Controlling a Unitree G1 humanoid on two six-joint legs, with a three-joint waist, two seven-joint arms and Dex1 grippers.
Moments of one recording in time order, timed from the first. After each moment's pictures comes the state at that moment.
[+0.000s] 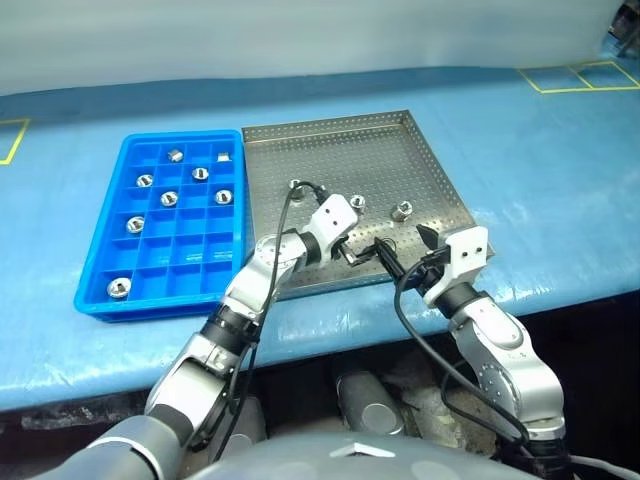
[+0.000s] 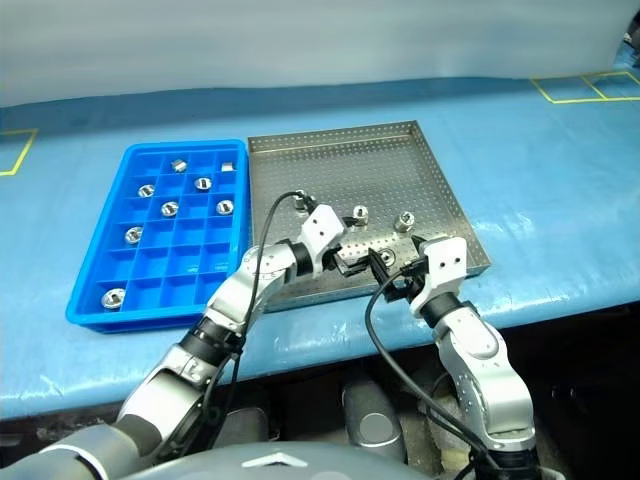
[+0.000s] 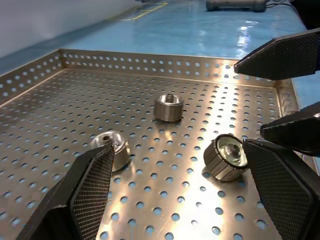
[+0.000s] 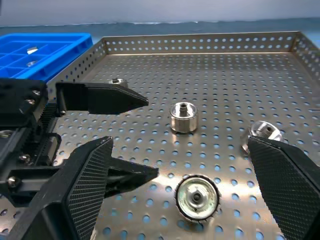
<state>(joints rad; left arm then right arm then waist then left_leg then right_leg) -0.54 0.07 -0.40 0.30 -0.07 0.21 -0.62 0.16 -0.26 -0.03 -0.55 0.33 0.47 0.25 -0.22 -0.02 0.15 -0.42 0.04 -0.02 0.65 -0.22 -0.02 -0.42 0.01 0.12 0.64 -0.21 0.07</state>
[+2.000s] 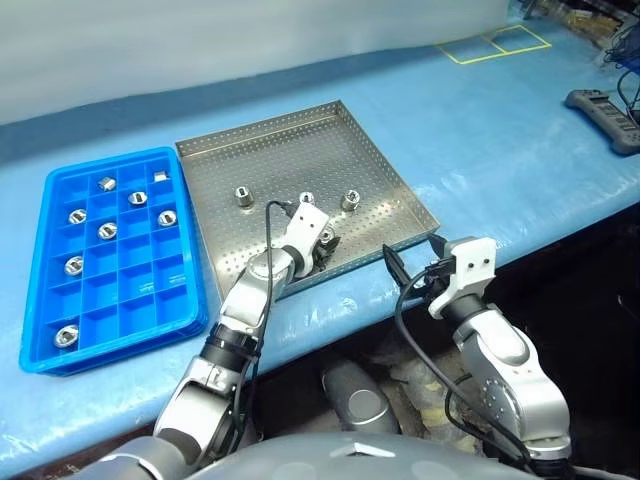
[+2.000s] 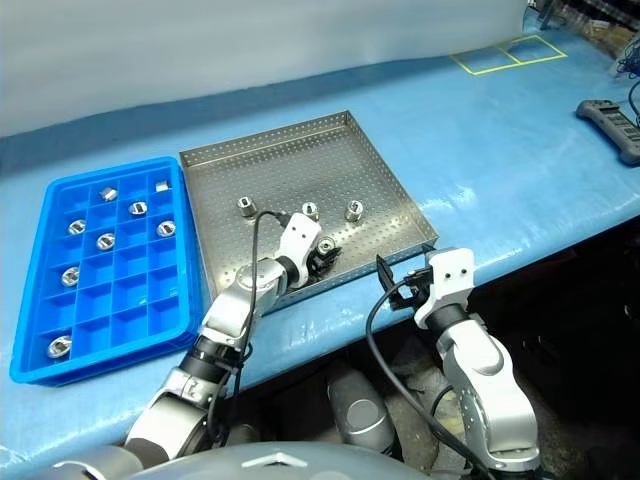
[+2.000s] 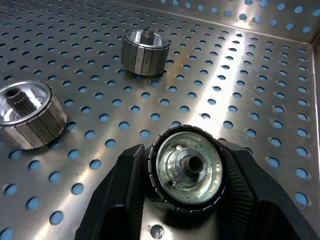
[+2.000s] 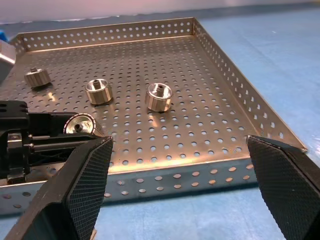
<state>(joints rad) -0.36 0.01 -0.23 0.12 0.02 0.49 -0.32 0.18 -0.24 -0.02 -0.57 0.28 0.46 0.25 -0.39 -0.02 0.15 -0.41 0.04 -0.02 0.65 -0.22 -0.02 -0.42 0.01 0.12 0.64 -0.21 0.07</state>
